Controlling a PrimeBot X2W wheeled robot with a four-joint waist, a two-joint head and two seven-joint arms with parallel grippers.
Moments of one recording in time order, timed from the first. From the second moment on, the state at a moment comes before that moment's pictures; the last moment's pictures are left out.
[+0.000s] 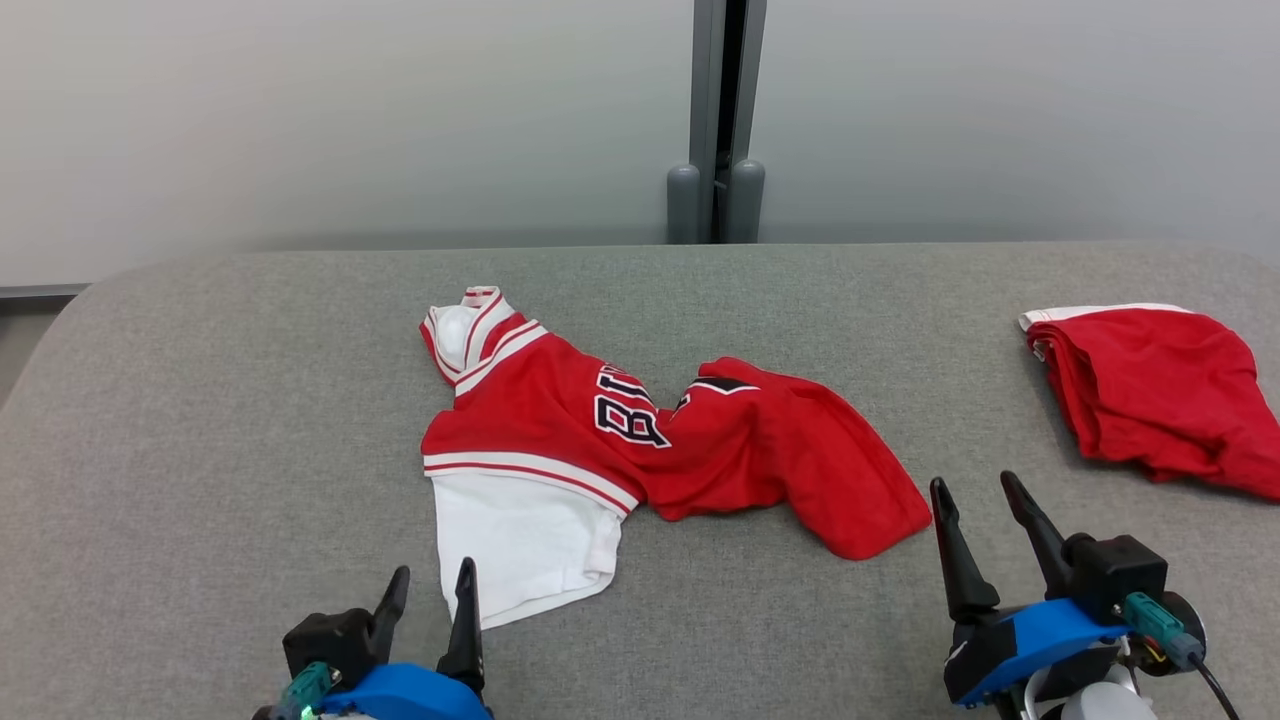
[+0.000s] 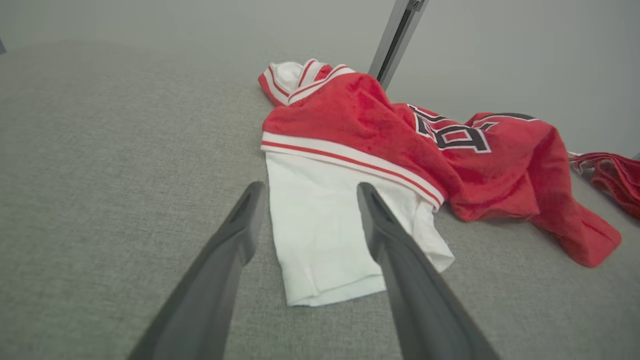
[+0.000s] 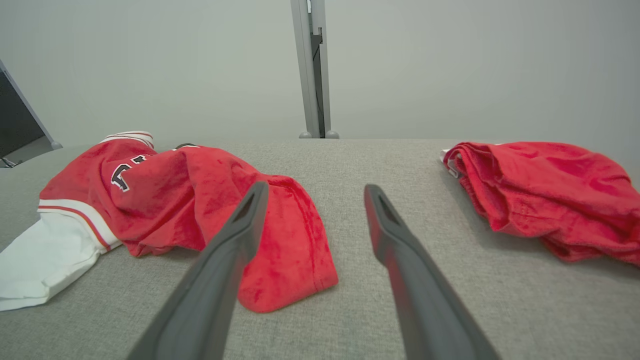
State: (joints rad) left arm -0.06 0.06 -0.21 0.45 -0.39 -0.04 -0.20; right arm -0.16 -0.05 0.01 0.43 0.12 0.13 -0.26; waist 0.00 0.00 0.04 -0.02
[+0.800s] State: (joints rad) left arm -0.14 0.06 -0.26 0.60 -0.45 -0.02 -0.06; right arm -0.25 -0.05 0.01 0.65 0.08 0.13 -0.19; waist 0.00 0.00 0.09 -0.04
